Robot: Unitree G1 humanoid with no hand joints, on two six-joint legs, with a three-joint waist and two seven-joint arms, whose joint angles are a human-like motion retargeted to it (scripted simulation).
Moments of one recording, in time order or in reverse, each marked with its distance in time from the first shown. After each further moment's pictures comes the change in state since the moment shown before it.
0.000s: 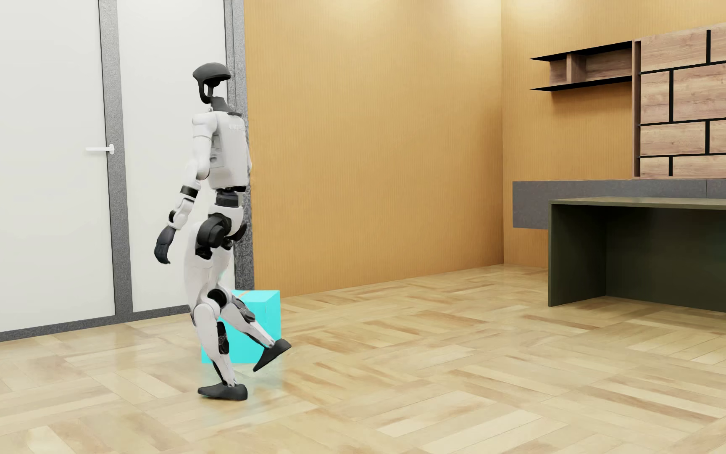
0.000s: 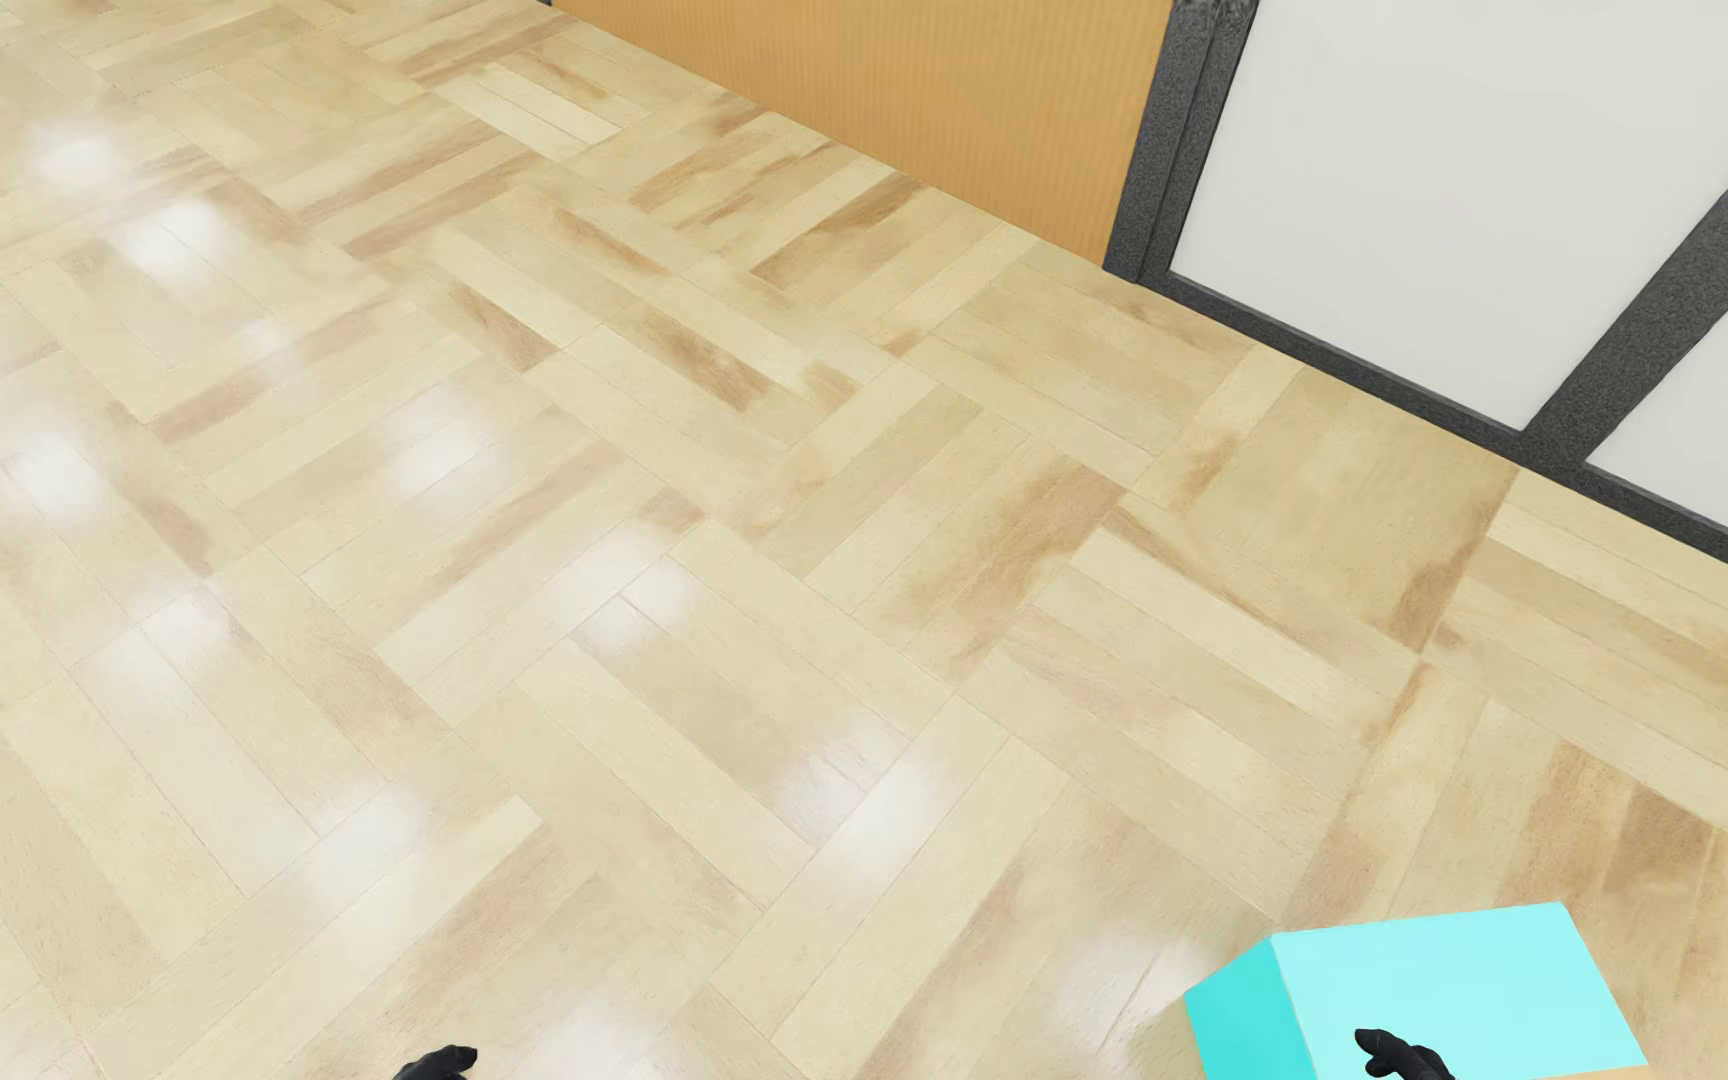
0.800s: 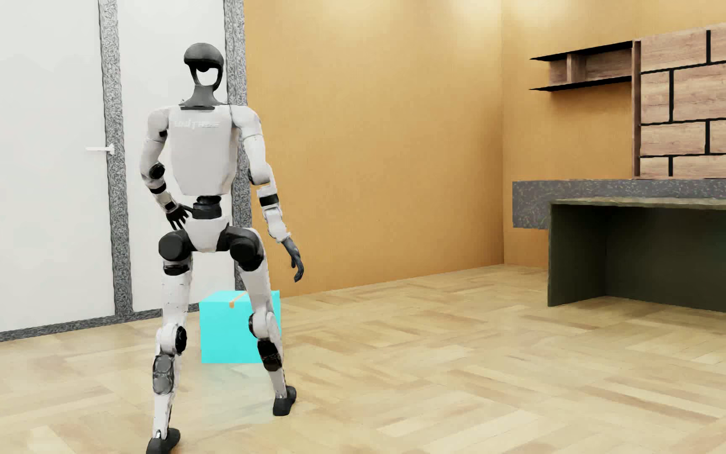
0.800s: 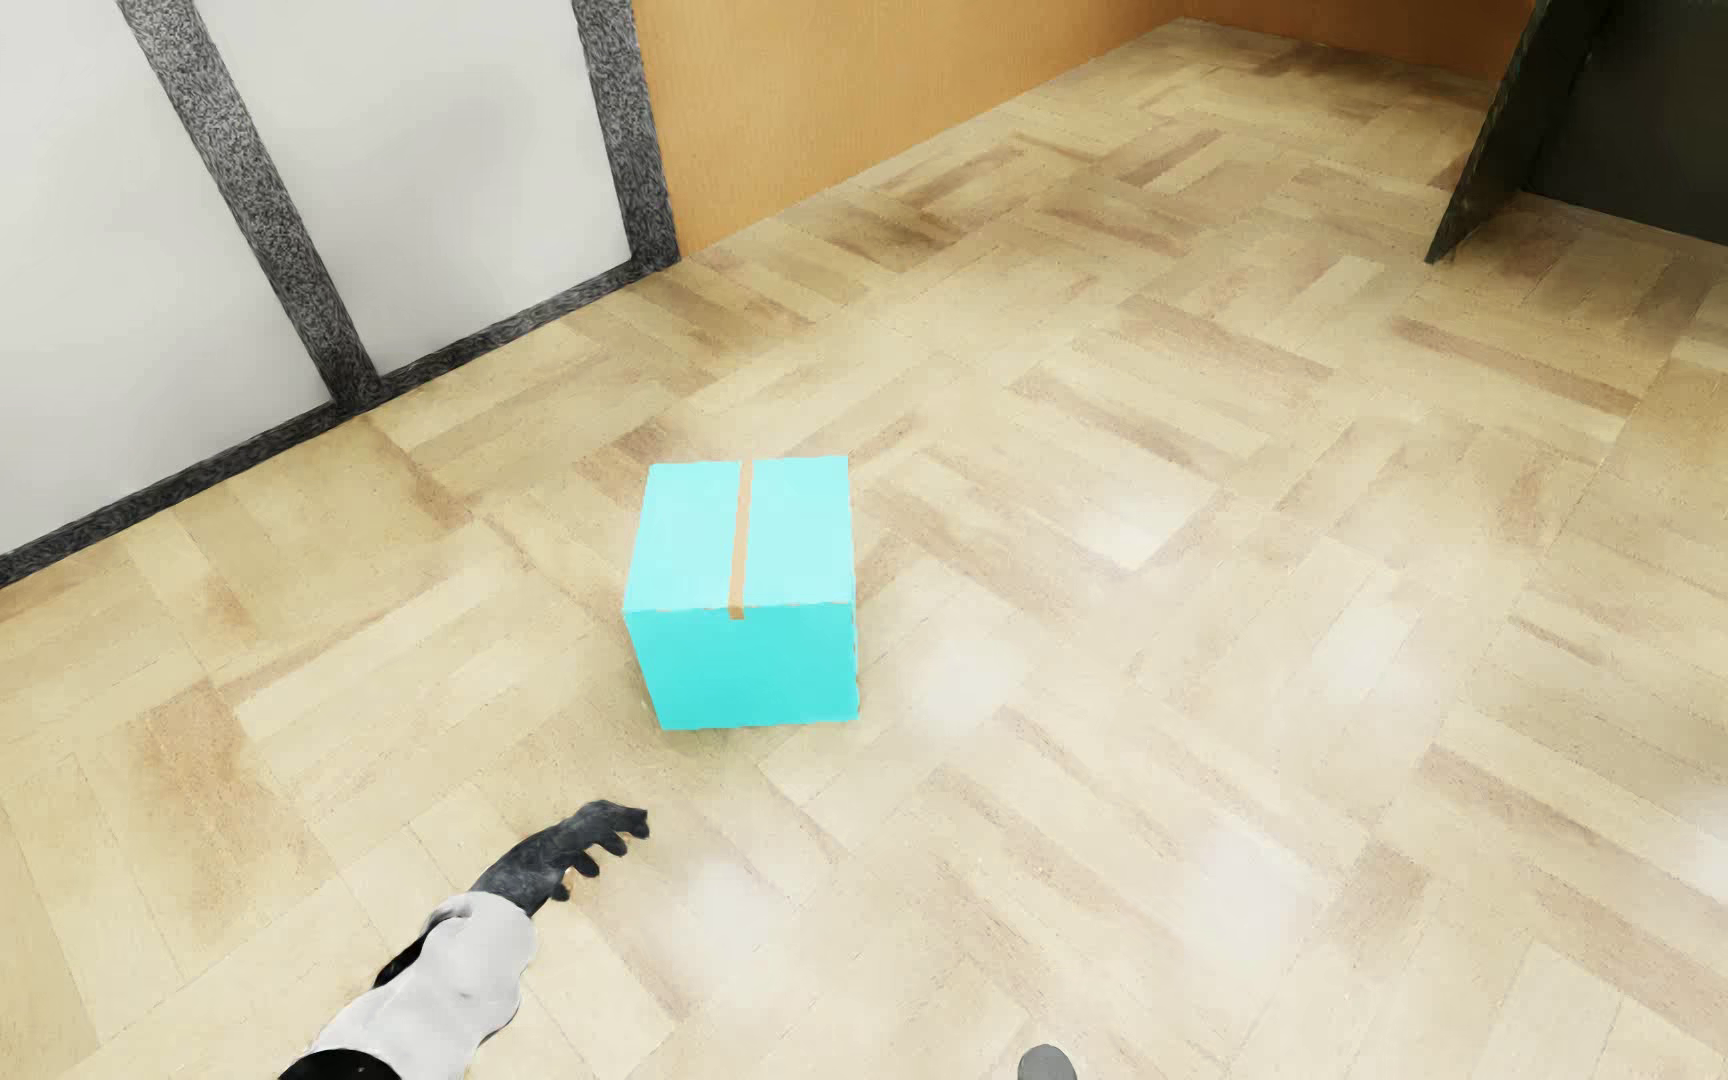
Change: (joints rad) body 0.389 -0.052 -0.080 0.062 -0.032 0.002 0.068 0.054 -0.153 -0.250 -1.080 -0.211 0.298 -0.100 0.304 0.004 0.095 -0.152 0.023 -0.203 -0.122 -0.246 0.137 -0.024 0.049 -0.044 0.143 -0.013 0.014
